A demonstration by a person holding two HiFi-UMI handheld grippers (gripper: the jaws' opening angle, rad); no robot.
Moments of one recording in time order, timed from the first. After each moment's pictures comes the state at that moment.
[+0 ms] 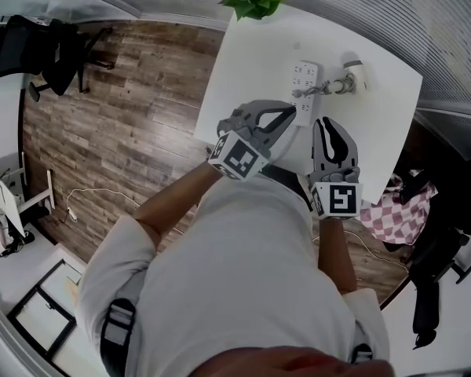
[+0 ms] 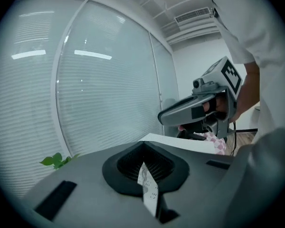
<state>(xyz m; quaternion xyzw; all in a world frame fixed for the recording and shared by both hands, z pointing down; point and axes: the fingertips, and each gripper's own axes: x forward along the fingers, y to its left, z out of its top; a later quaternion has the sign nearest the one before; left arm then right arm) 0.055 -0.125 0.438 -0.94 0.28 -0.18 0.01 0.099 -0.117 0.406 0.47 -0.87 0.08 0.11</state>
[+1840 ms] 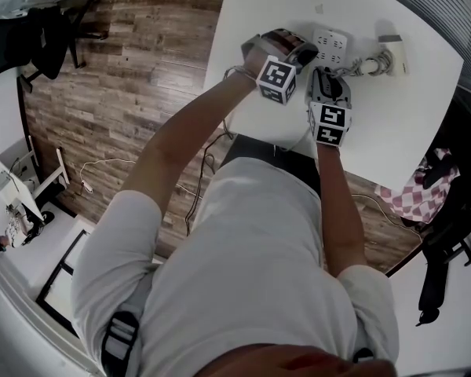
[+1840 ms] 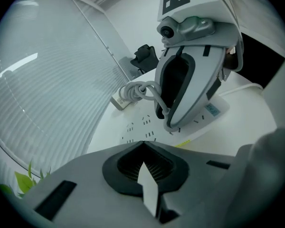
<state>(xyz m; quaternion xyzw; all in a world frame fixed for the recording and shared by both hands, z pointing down) 0.074 -0.220 0.706 -0.87 0.05 -0.43 0.24 0.079 -0.193 0.686 0.52 -0.78 0.23 0.26</state>
